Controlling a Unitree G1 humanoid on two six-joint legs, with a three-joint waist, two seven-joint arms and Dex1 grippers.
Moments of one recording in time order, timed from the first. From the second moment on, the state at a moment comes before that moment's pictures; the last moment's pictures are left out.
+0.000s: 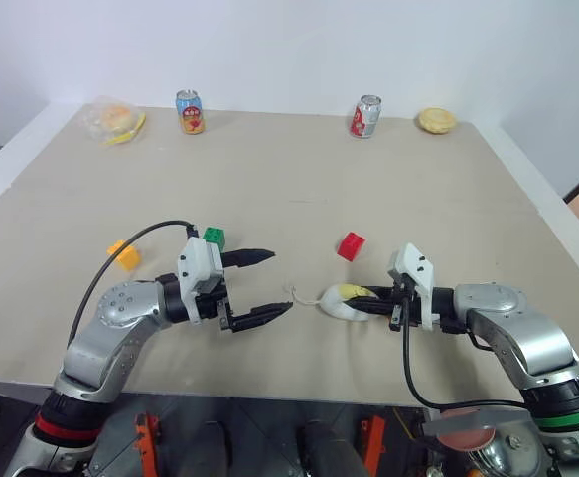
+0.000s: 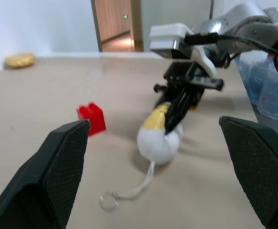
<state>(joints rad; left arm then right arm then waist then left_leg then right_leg) -0.32 0.49 -0.11 -0.30 -0.53 0.25 -0.95 -0.29 -0.78 0.05 -0.19 0.50 0.60 1.02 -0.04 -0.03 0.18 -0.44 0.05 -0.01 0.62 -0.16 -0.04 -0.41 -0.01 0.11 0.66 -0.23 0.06</state>
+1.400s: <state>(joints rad) -0.55 0.10 -0.20 0.08 -0.29 0.10 -0.76 -0.38 -0.65 -0.43 0.11 0.41 0.45 0.43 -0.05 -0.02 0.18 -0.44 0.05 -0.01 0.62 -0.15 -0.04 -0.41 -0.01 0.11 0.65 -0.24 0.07</state>
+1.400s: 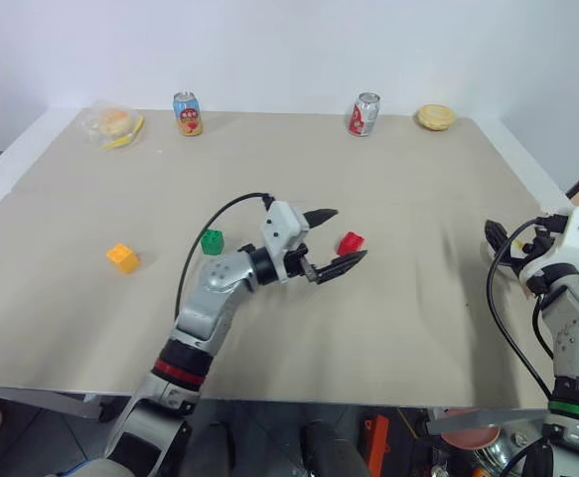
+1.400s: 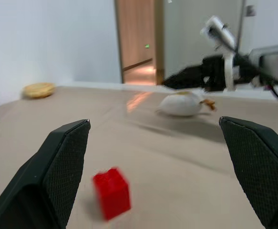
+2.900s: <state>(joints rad) -0.36 0.22 -0.12 -0.14 -0.33 0.21 -0.65 -0.83 -0.53 0.04 0.80 0.18 0.13 1.14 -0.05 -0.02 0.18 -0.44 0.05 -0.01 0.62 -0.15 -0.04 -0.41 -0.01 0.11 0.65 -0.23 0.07</state>
